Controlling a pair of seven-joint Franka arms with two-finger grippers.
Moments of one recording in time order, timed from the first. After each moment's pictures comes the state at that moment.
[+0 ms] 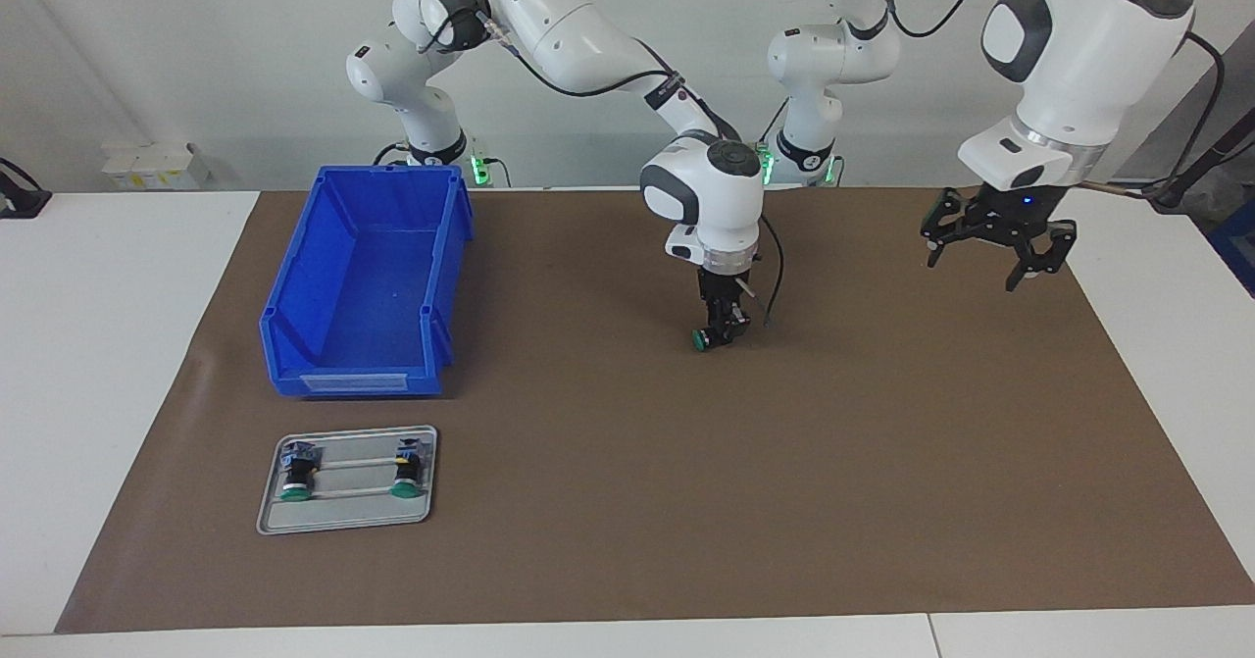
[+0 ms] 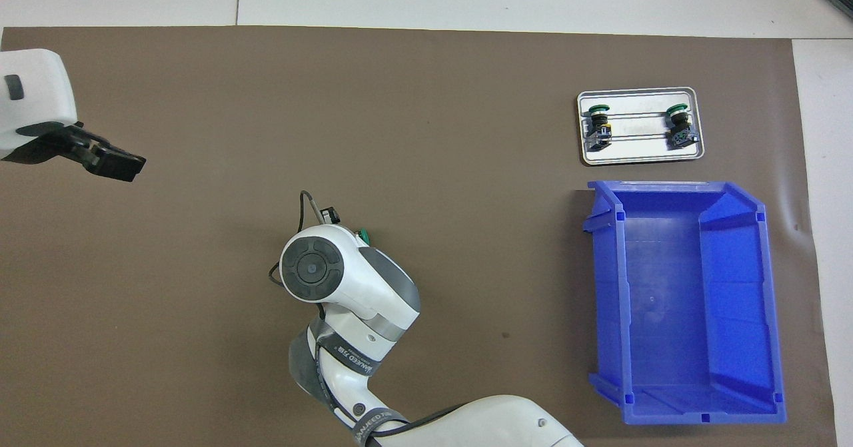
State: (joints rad) left arm -0.07 0.03 -0.04 -1.67 -0.01 1.82 0.52; right arm 0.89 0.65 -0.08 -1.50 -0.02 2.30 2.11
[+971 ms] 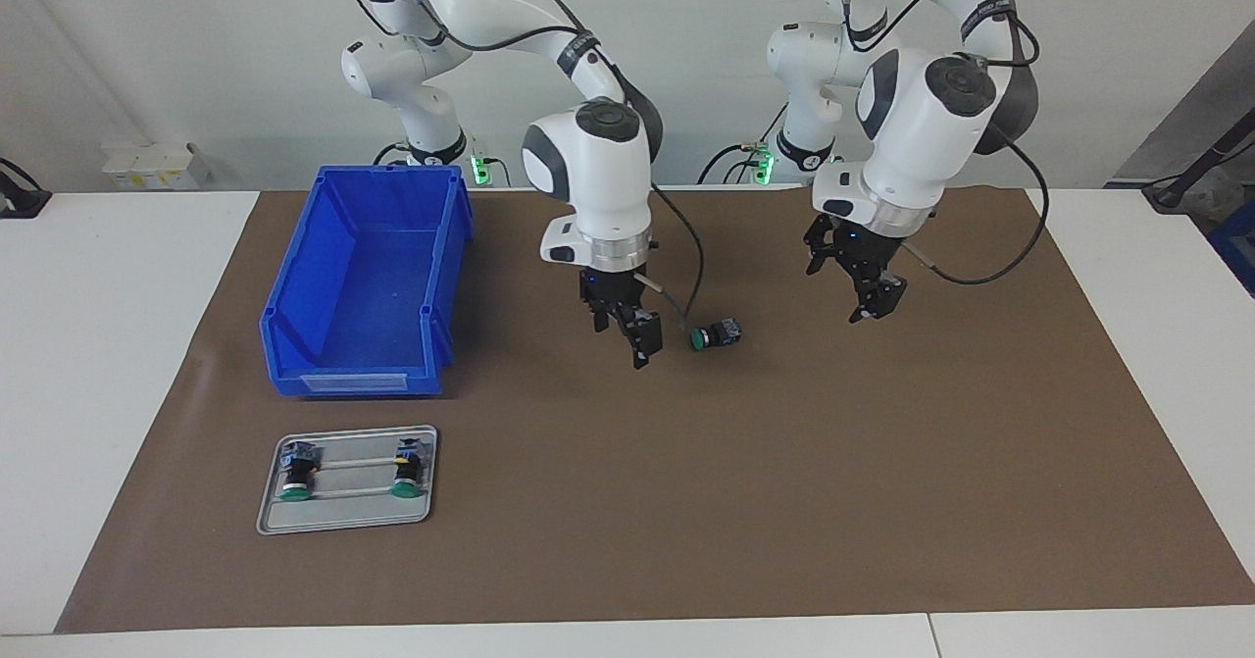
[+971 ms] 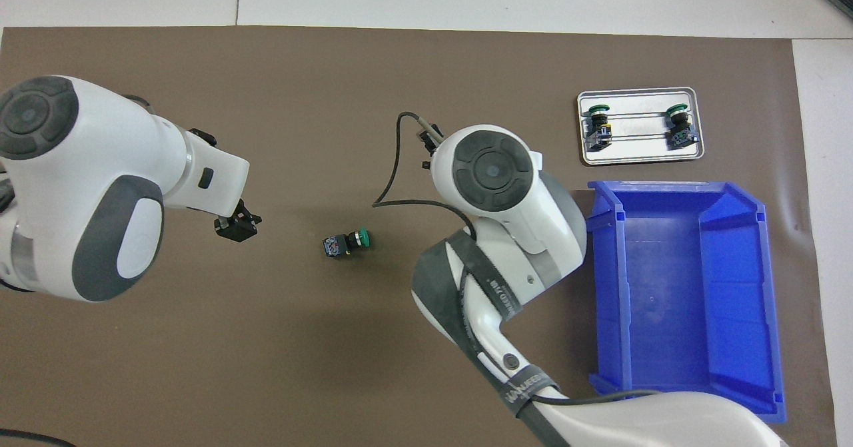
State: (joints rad) left arm -0.26 0.04 -0.05 -1.91 -0.08 2.00 0.91; right arm 0.60 0.32 -0.11 -1.67 -0.08 2.20 1.41
